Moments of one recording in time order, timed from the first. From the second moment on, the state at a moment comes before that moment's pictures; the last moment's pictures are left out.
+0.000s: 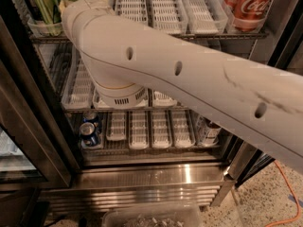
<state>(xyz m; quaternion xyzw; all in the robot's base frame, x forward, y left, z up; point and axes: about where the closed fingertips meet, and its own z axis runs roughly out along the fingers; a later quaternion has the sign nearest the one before) 0.619 0.145 1.079 -0.18 0.66 0.12 0.72</state>
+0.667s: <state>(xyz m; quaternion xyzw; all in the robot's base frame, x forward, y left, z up) 0.611 0.144 1.103 -0.20 0.60 0.13 0.76</state>
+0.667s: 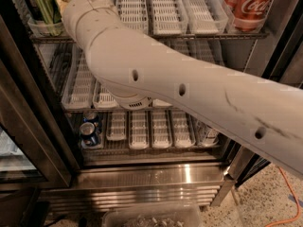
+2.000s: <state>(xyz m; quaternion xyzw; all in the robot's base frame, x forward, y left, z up) 0.579 0.088 1.123 -0.14 0.62 0.13 0.76</state>
